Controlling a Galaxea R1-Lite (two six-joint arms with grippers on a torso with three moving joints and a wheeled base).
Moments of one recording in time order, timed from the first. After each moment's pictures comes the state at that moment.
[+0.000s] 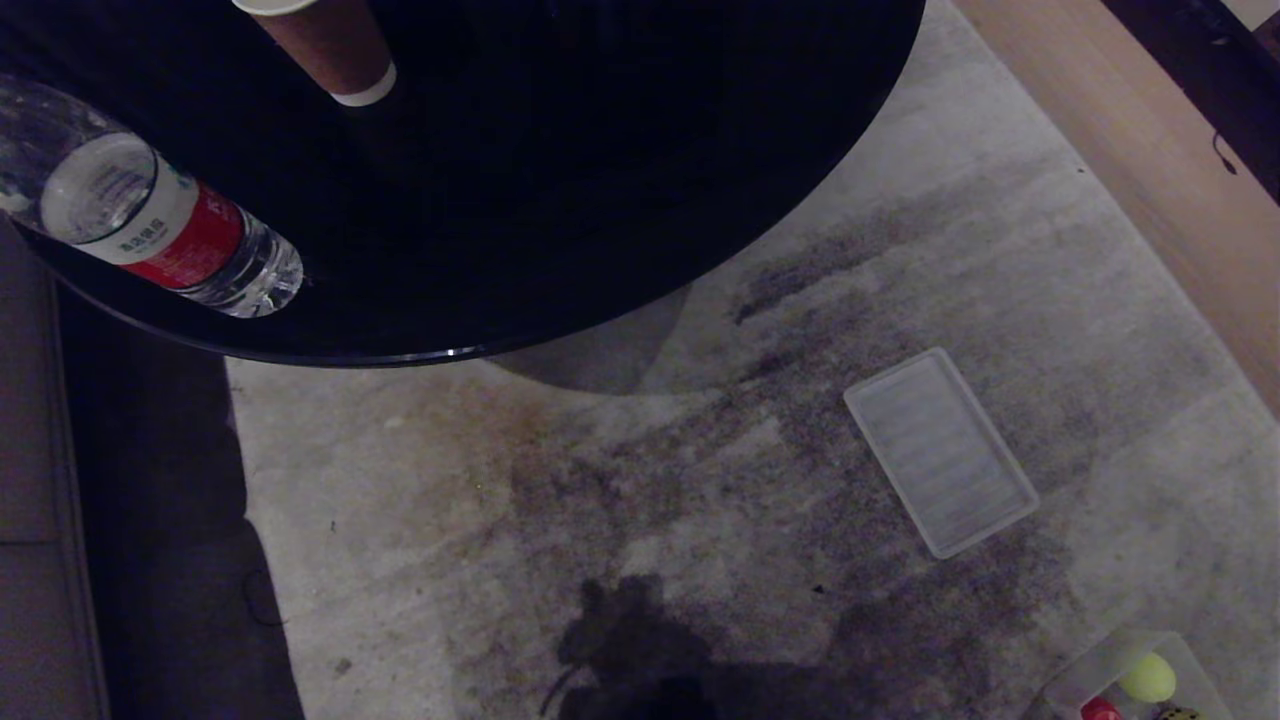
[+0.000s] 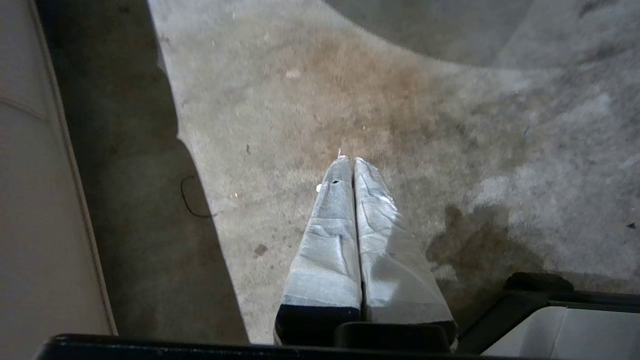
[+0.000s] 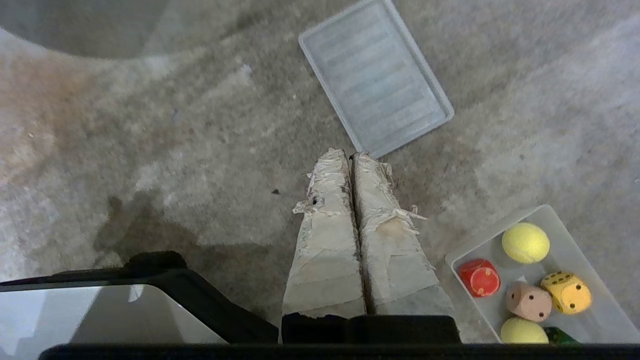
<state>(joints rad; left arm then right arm) 0.00 0.00 0.00 0.00 0.03 -0.01 0.01 0.00 -0.01 0.03 -0.01 0.07</state>
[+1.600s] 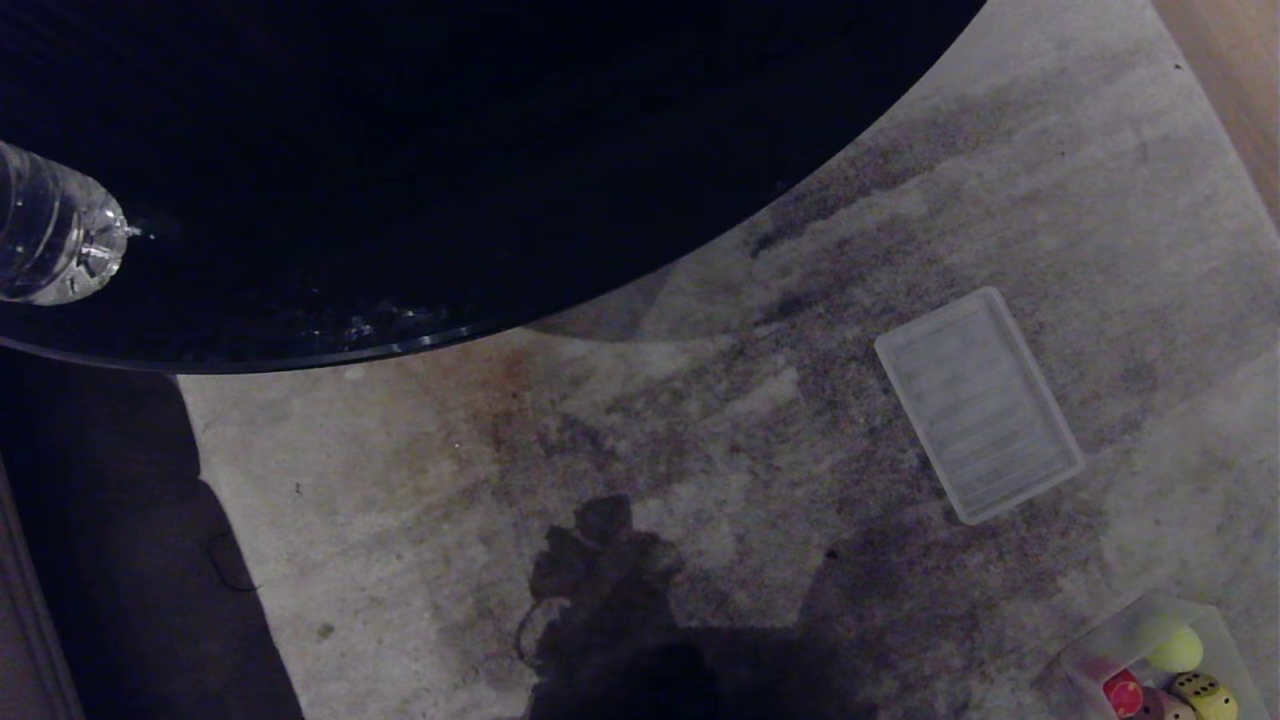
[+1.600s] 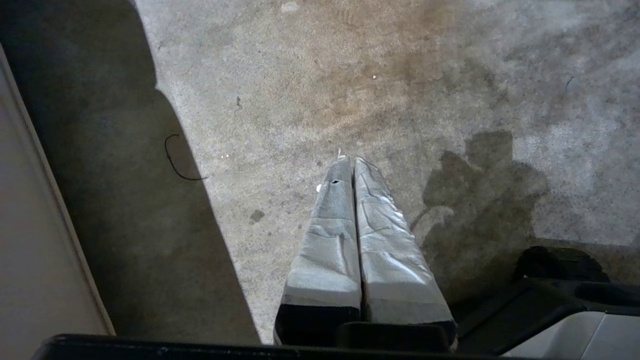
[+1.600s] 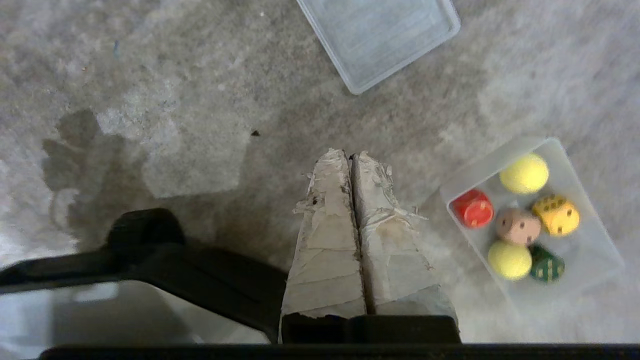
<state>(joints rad) 0.00 0.00 0.00 0.00 0.04 -0.02 -0.01 0.32 -0.27 0.13 -0.05 0.12</state>
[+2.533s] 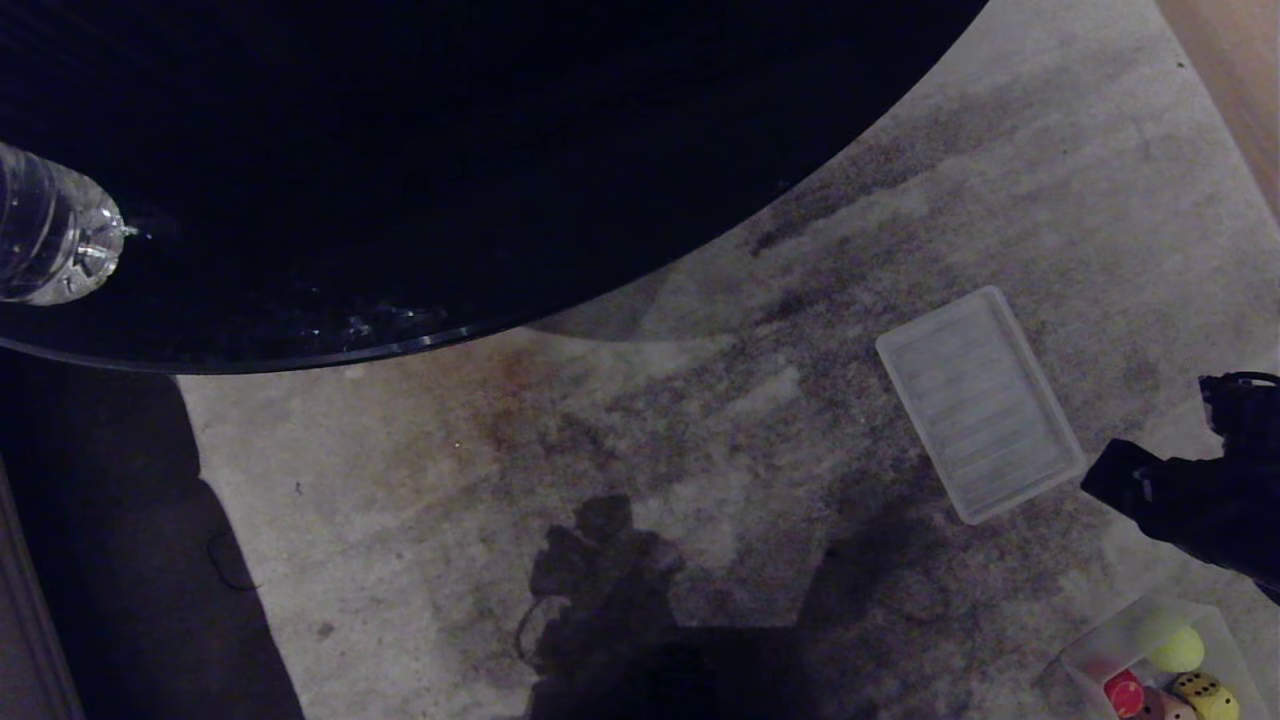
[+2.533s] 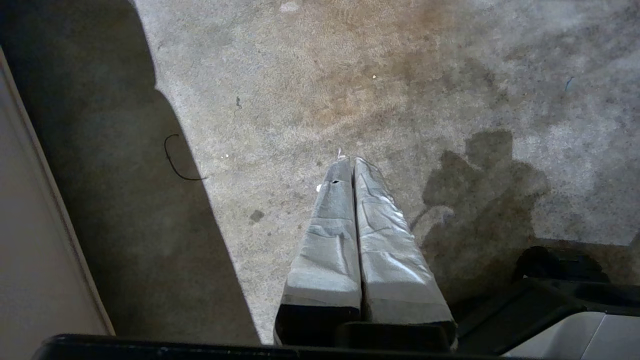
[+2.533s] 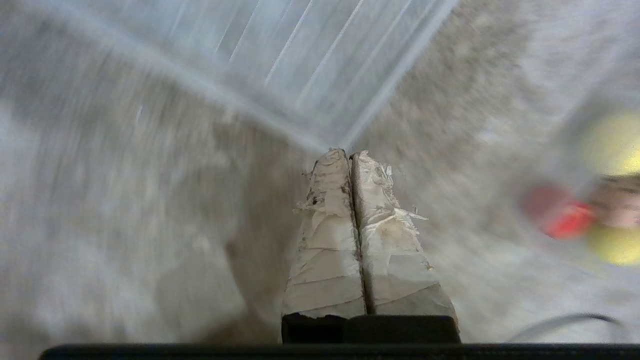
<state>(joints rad) 0.00 0.00 0.00 0.00 0.04 -0.02 -0.11 1.68 -0.46 -0.73 -0.15 0.50</state>
